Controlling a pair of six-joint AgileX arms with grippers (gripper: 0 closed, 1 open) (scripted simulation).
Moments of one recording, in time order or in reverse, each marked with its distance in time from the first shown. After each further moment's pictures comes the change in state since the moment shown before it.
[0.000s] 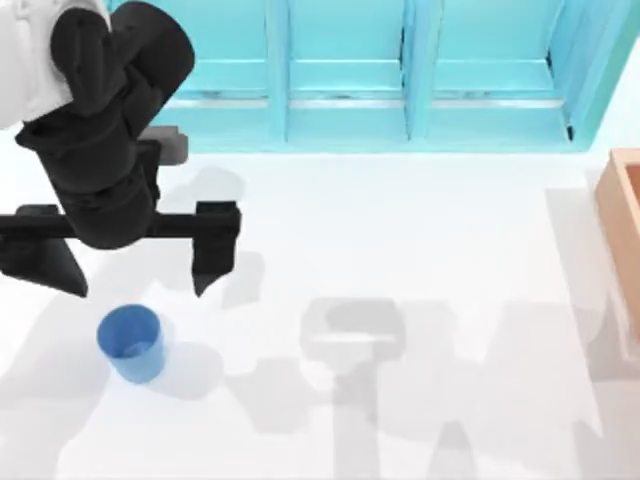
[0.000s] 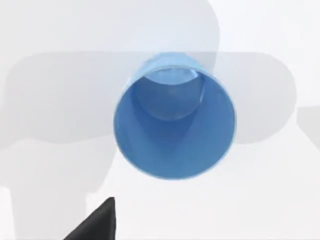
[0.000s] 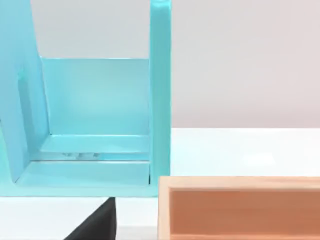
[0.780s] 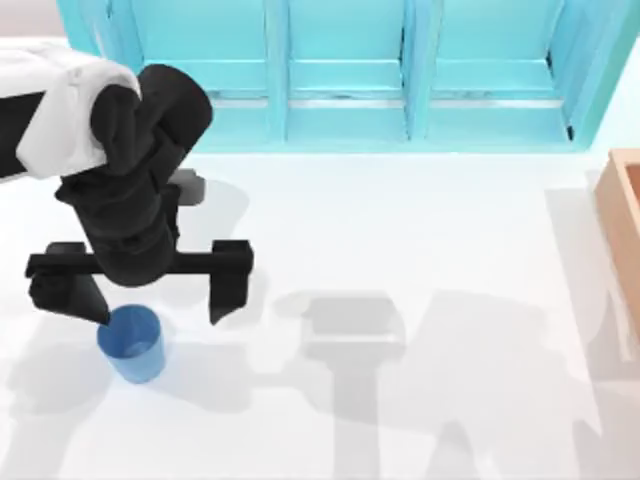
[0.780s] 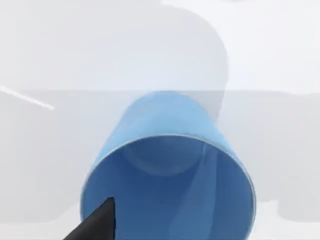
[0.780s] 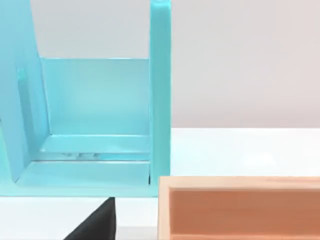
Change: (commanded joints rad) left arm 0.000 0.074 -0.146 0.217 0.000 0.002; right arm 0.000 0.000 0.000 0.000 0.000 0.000
